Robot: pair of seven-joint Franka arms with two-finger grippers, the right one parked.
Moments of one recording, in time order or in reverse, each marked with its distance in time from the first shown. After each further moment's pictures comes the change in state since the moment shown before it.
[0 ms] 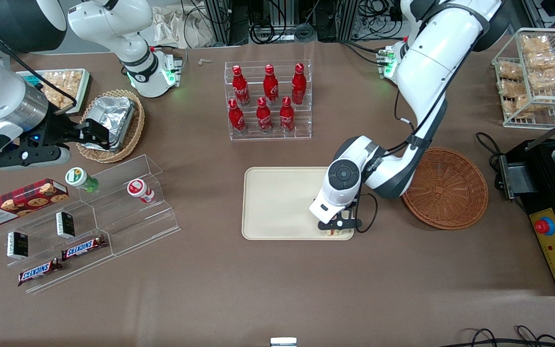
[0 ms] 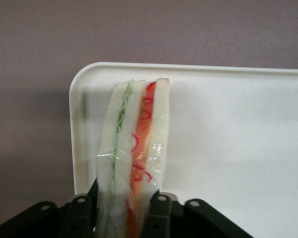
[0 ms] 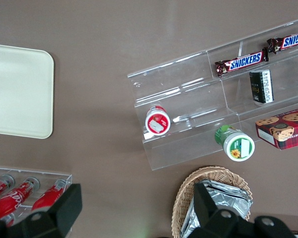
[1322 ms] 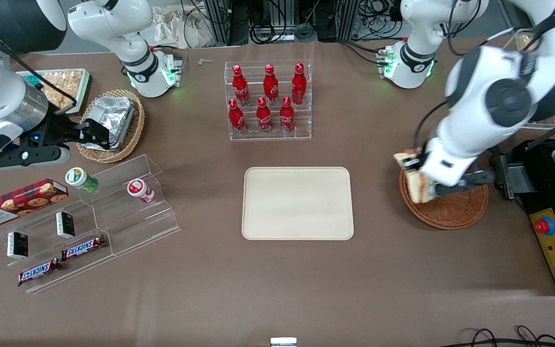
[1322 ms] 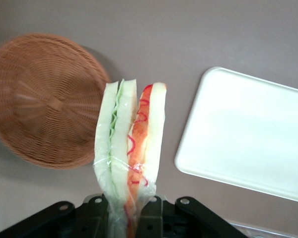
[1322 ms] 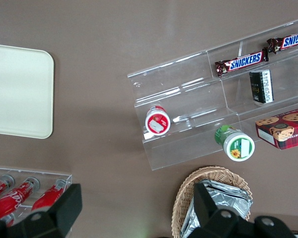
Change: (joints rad) arm 0.224 -0.503 0.011 -0.080 -0.285 -0.437 0.136
